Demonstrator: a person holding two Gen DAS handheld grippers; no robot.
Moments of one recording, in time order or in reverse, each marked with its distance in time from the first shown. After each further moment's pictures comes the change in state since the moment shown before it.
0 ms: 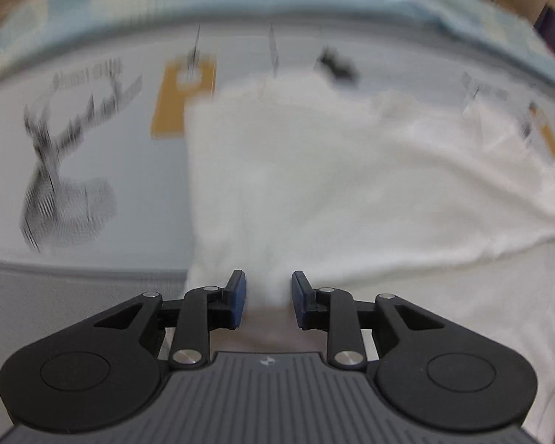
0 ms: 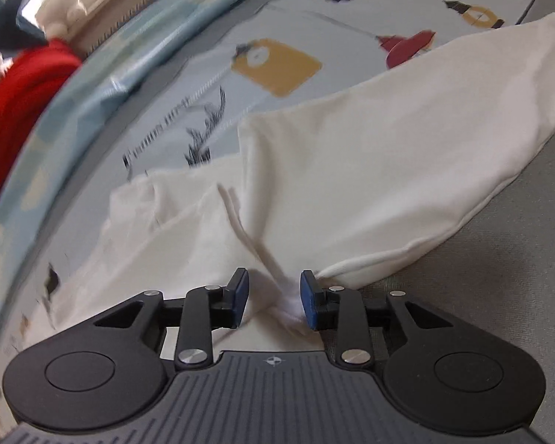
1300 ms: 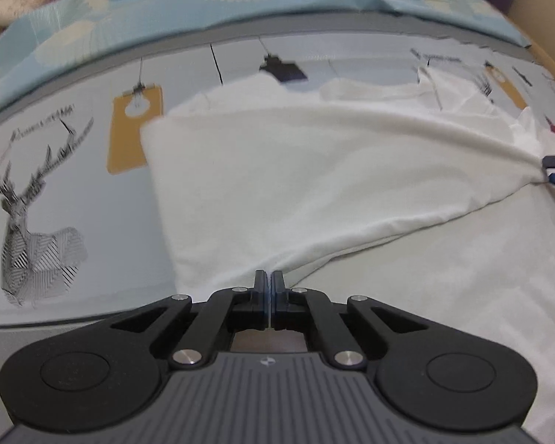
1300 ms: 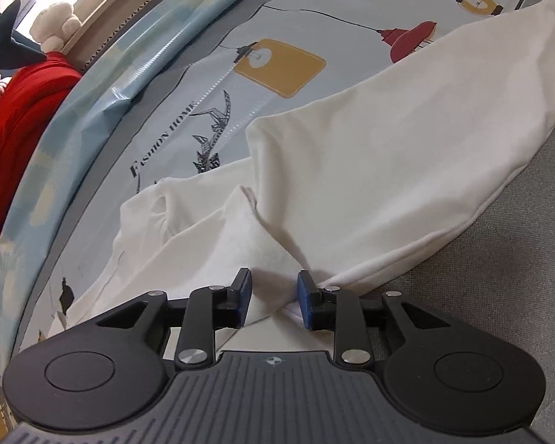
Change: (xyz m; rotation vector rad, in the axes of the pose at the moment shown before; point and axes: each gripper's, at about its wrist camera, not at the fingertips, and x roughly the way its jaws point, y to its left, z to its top) left arm 0.016 0.002 -0.025 0.193 -0.039 -0.066; right arm 0.015 0.000 -0.004 0.056 0.020 0.018
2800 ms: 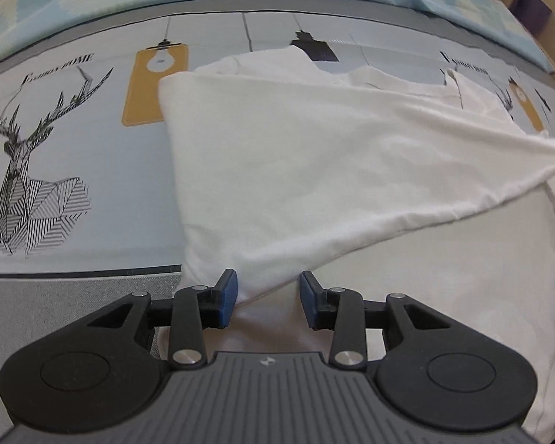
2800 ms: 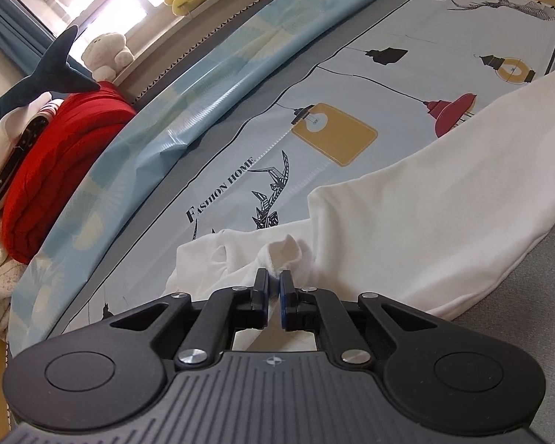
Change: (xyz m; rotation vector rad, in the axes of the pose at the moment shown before) left arm 0.011 0.015 -0.006 -0.129 0.083 -0.021; right arm -0.031 0.017 0.013 -0.075 -0.161 0.130
